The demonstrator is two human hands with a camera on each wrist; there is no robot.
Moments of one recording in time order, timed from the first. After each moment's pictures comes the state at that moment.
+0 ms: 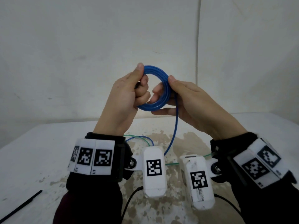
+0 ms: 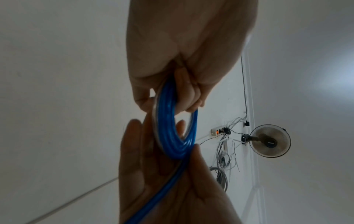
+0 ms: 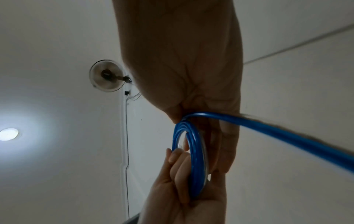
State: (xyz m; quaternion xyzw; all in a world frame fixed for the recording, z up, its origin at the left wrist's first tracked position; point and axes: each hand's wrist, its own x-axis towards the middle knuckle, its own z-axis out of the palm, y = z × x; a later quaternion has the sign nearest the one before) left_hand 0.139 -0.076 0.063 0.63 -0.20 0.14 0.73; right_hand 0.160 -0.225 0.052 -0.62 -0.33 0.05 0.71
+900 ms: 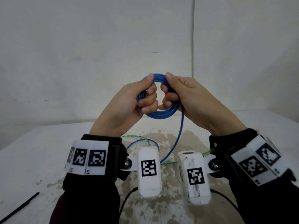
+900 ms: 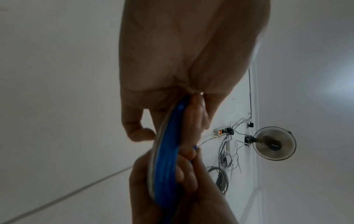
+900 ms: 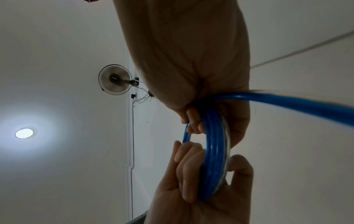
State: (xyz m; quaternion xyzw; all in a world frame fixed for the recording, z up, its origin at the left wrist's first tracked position) left_hand 0.139 -0.084 0.061 0.65 -0.23 0.01 0.72; right_hand 0.163 -0.235 0.056 -0.67 -0.30 -0.01 0.68
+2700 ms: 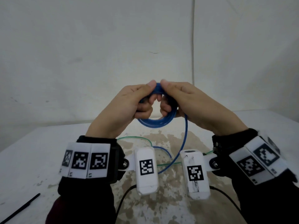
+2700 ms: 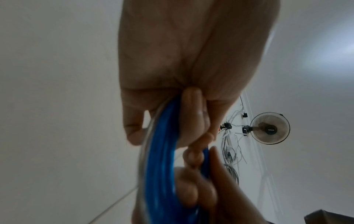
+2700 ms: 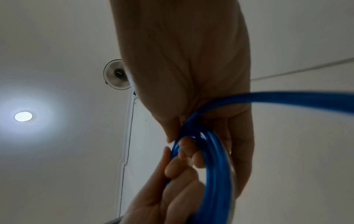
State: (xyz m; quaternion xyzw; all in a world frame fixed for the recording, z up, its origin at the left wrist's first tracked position) left_hand 0.136 -0.076 0.061 0.73 -0.24 0.05 0.63; right_hand 0.163 -0.240 0.056 -0.73 -0.34 0.01 0.59
